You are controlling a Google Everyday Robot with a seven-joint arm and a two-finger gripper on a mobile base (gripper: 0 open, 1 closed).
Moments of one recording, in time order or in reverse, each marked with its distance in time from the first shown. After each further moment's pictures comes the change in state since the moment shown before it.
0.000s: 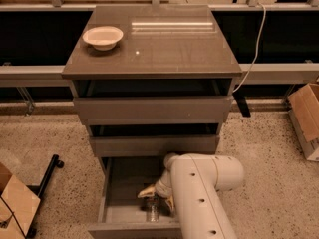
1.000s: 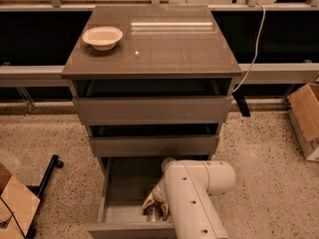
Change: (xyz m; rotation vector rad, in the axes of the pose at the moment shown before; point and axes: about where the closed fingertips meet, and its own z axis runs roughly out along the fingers) arm 0.002 -0.005 0.038 0.021 0.059 0.058
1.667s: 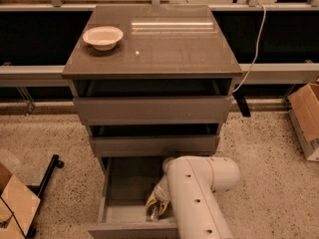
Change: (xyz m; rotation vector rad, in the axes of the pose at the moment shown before) arm 0.004 -0.002 -0.014 -0.004 -0.032 0.012
